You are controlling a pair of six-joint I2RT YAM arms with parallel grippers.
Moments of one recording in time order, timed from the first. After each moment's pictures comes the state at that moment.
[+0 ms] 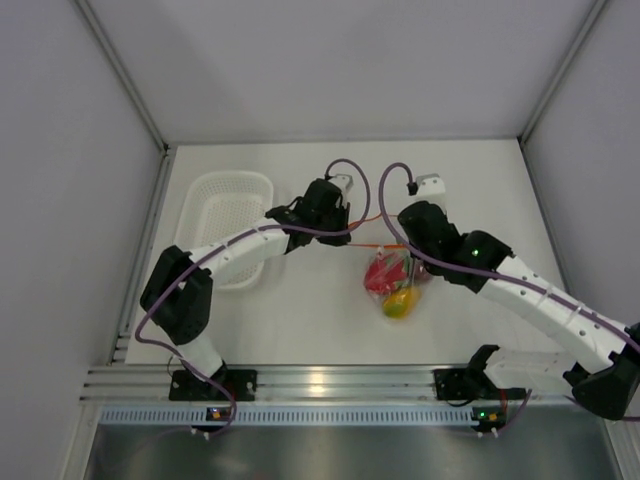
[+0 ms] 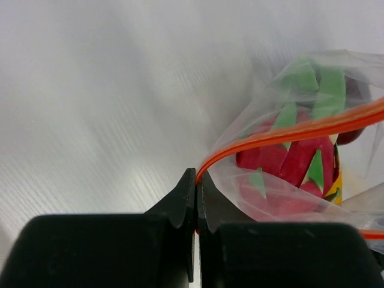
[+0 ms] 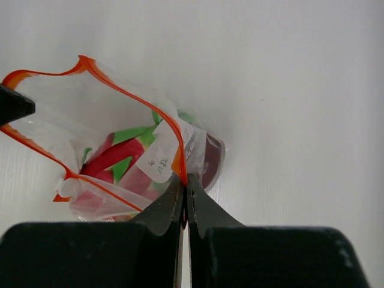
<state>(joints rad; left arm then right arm) -0.73 1.72 1.29 -0.32 0.04 -0.43 0.82 1.12 1.14 -0.78 0.66 0.37</state>
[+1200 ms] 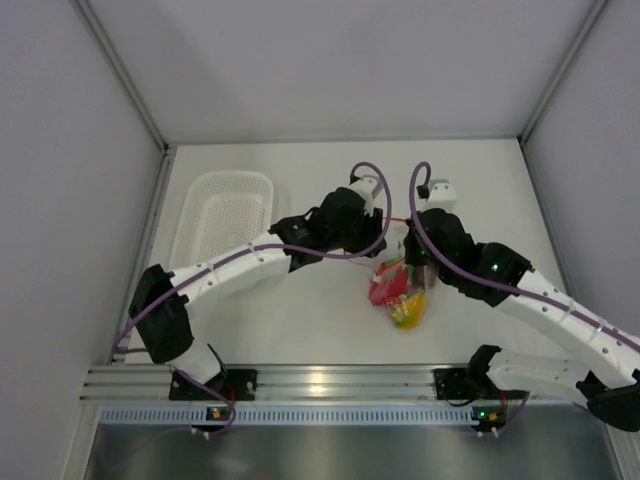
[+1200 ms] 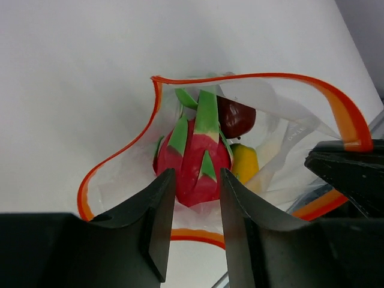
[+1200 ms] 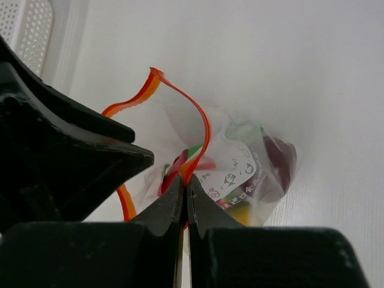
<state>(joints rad) -0.93 1.56 1.35 -0.34 -0.04 -0.49 0.88 1.03 1.12 -0.75 0.52 0.53</state>
